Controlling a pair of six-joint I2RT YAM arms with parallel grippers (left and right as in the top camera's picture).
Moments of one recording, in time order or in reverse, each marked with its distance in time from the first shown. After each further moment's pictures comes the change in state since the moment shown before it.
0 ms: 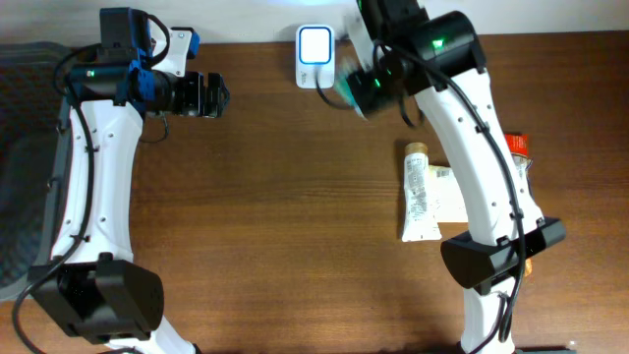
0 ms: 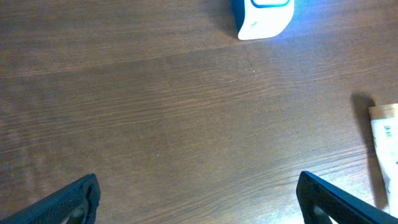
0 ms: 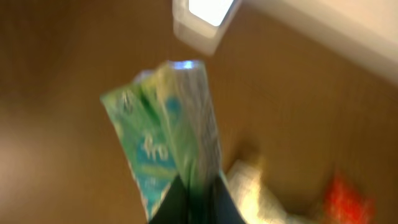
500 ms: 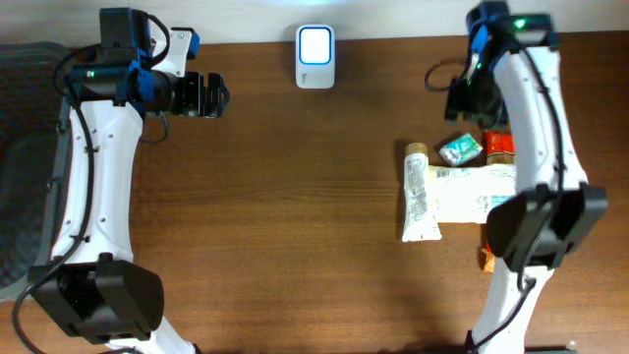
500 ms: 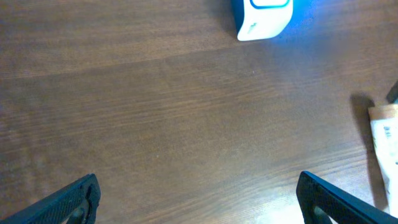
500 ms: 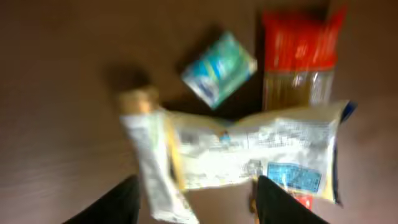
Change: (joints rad) left arm 0.000 0.000 0.000 0.000 0.001 0.000; right arm -0.393 0.040 -0.267 -0.003 0.029 0.290
